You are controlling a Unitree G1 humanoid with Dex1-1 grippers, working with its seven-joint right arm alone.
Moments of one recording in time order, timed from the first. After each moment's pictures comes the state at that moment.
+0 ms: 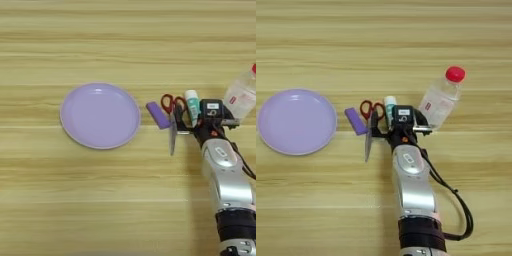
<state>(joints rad) -0.13 -0.16 -0.20 0.20 -0.03 0.11 0.01</state>
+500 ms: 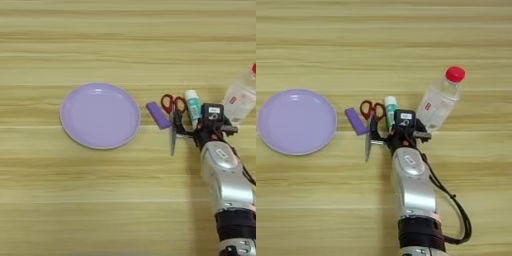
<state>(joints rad) -0.14 -0.15 -0.23 0.22 0.04 0.17 0.01</state>
